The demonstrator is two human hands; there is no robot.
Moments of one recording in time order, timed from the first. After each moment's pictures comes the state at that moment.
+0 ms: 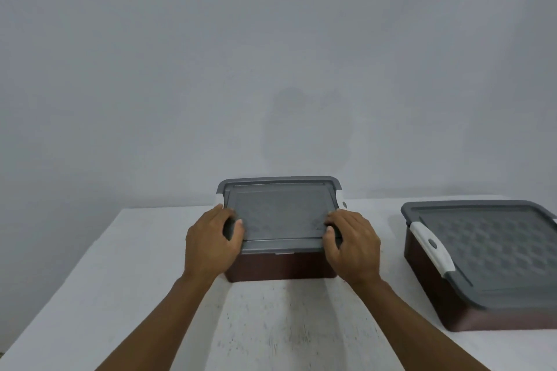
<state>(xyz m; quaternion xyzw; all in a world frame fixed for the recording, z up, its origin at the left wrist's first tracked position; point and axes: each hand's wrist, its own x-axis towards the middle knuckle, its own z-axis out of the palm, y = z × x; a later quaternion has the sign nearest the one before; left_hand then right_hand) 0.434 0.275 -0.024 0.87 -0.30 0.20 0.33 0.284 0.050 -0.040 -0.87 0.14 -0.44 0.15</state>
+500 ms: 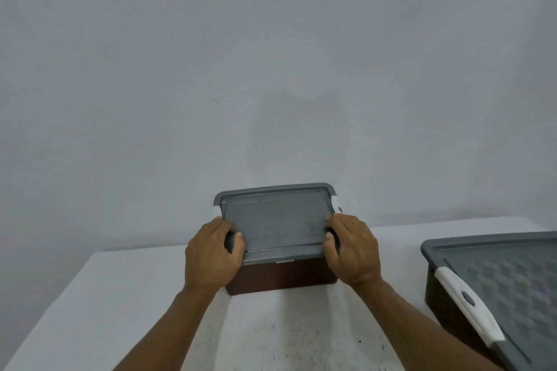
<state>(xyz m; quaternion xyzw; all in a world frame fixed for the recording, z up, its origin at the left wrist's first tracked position) 0.519 0.217 -0.033 0.86 -0.33 0.24 0.31 0.366 -0.014 -0.041 -0.89 0.13 -0.43 0.12</state>
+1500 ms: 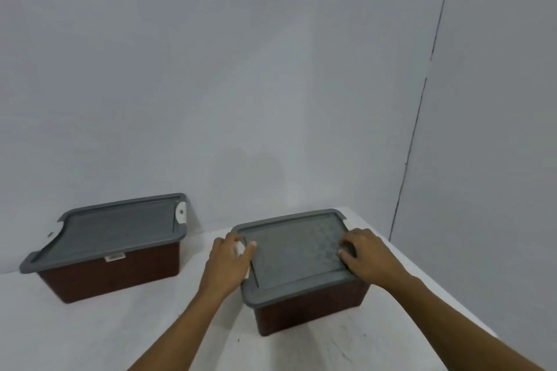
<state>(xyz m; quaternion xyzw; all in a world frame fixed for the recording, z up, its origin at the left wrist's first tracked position) 0.226 0.006 -0.006 0.84 -0.36 -0.06 0.41 0.001 -0.194 0.019 -0.93 0.34 -0.13 0.06</state>
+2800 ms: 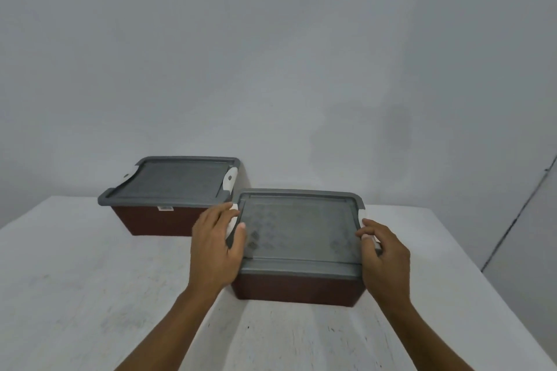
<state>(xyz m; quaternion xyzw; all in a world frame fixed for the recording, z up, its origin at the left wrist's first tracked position) 0.233 0.034 -0.023 0.83 -0.28 0.24 0.42 0.081 -0.198 -0.027 -0.78 0.25 -0.41 0.41</state>
